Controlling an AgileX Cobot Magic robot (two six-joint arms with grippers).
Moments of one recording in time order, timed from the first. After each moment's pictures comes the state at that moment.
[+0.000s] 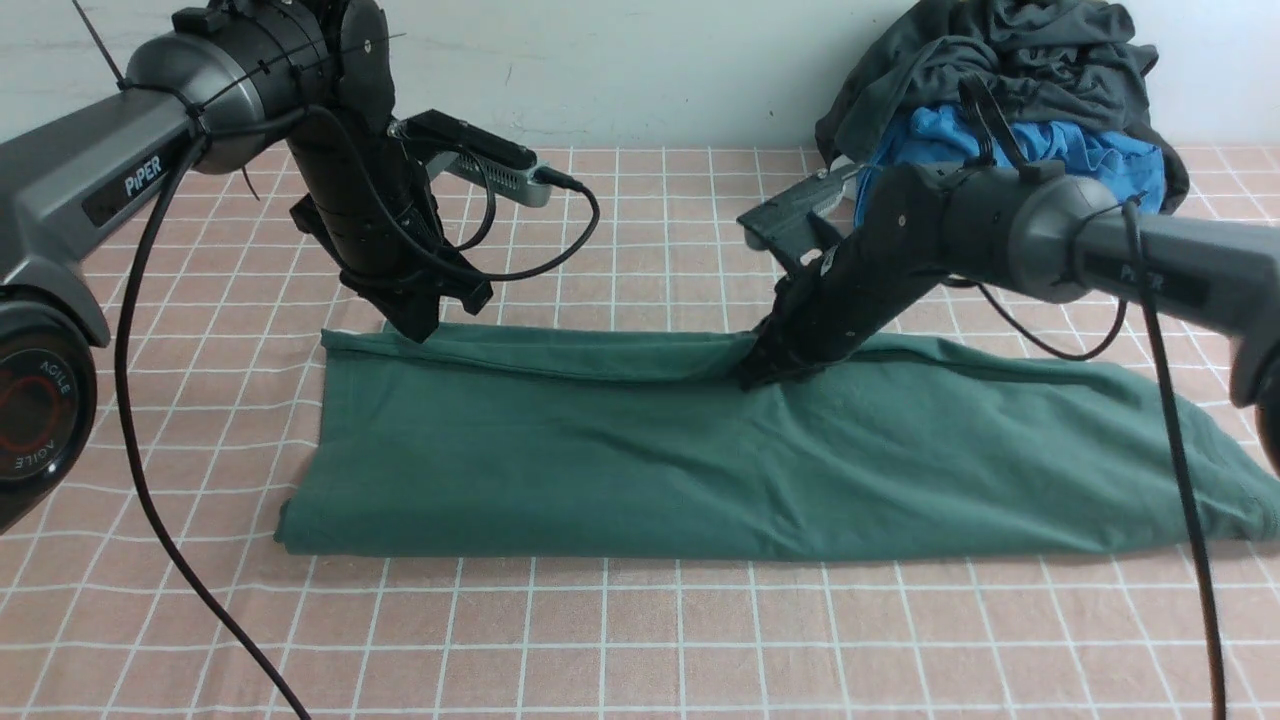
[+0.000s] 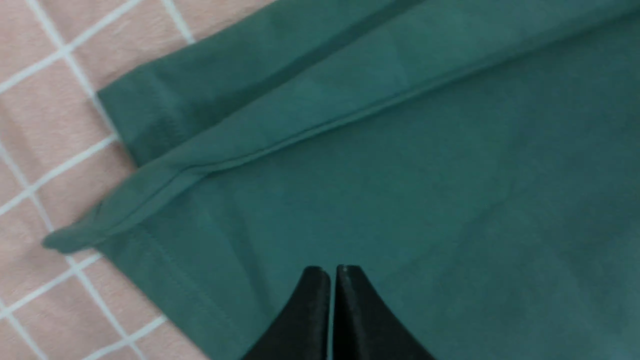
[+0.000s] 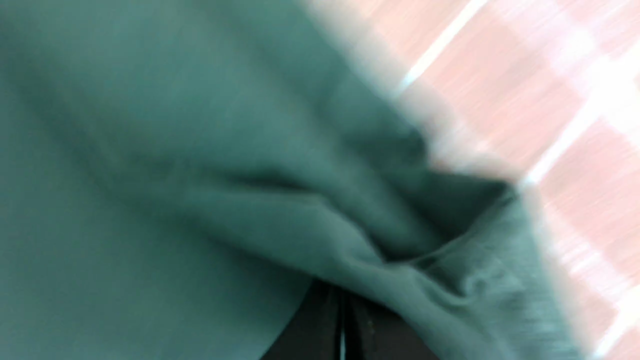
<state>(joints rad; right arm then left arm) 0.35 2.26 -1.78 0.21 0.66 -0.34 -0.20 2.18 -1.98 -0.05 1.22 0.35</state>
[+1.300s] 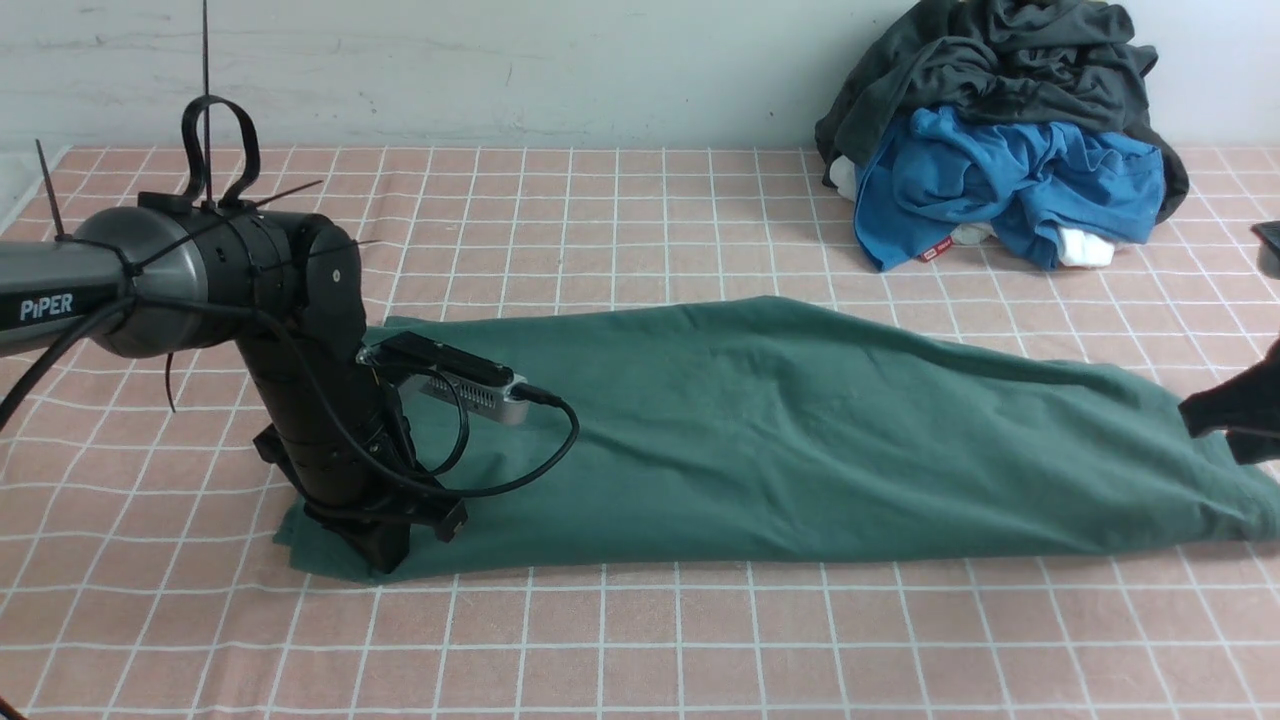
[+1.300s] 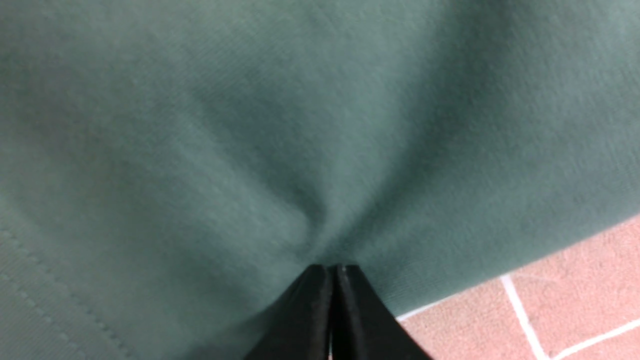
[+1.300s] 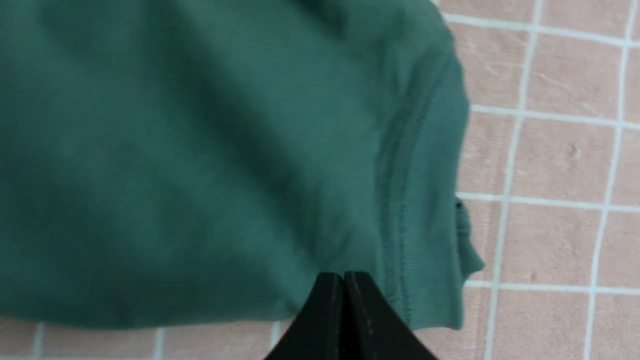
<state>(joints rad) -0.16 1.68 -1.09 -0.02 0.78 -0.13 -0.22 1.95 -1.27 -0.10 0.95 0.31</state>
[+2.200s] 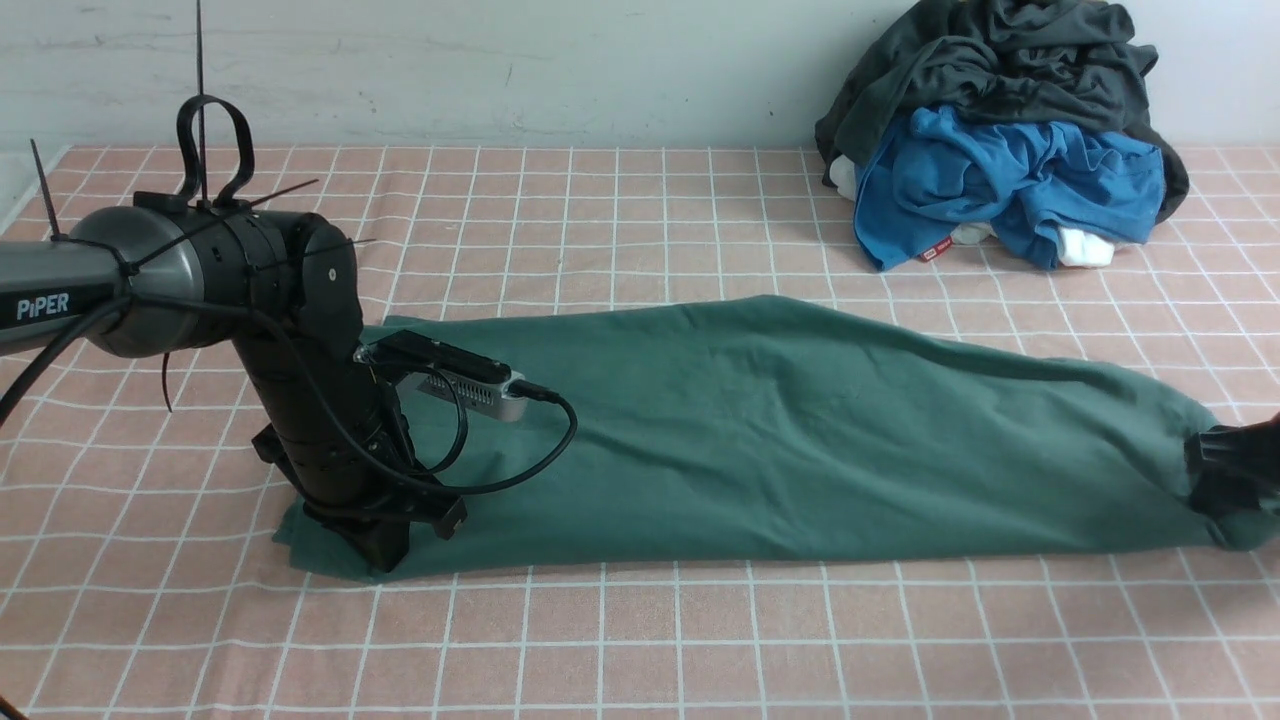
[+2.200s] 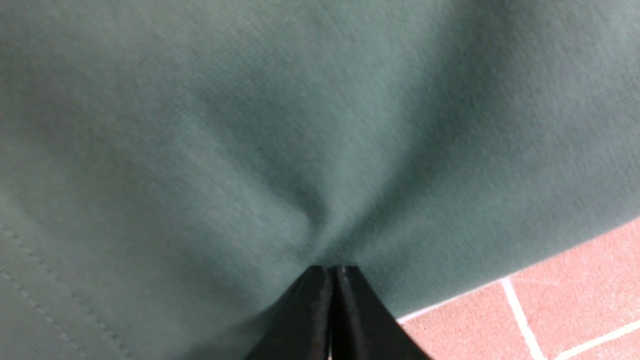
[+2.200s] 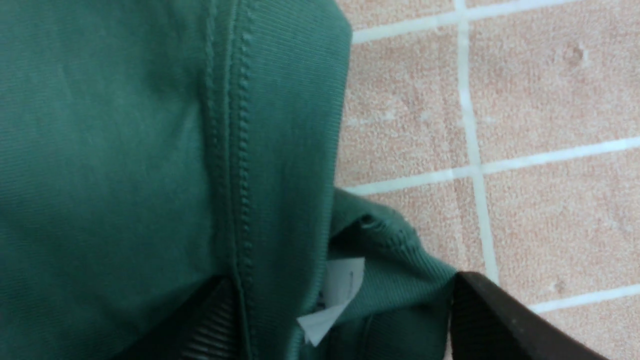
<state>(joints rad) -0.24 1.88 -1.09 0.02 0.67 -0.04 -0.22 1.95 -1.27 -0.11 0.95 0.31</state>
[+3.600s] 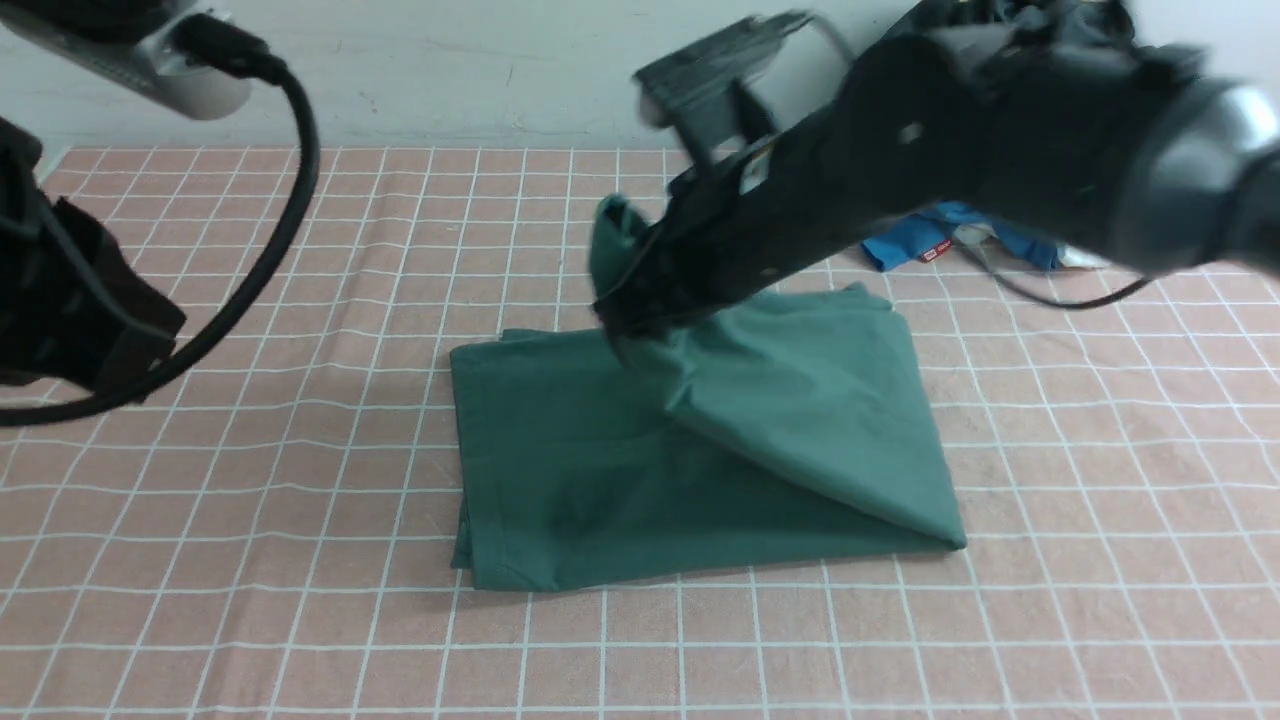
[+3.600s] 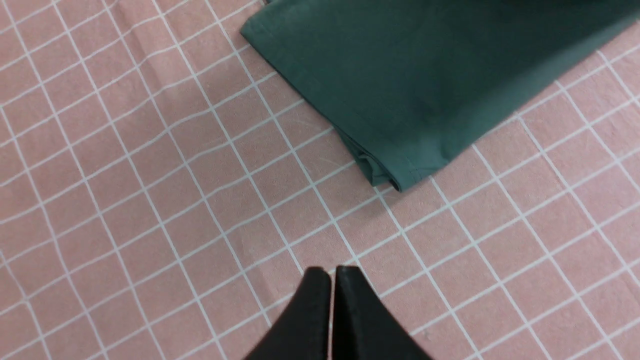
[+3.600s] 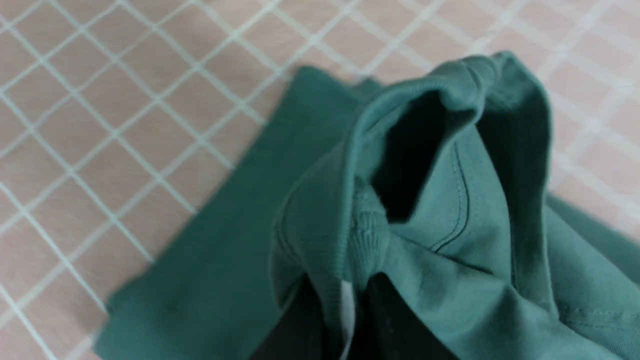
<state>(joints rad) 0.63 1.95 -1.65 0.26 0.70 -0.23 -0.22 1.06 -1.27 -0.11 1.23 0.31</state>
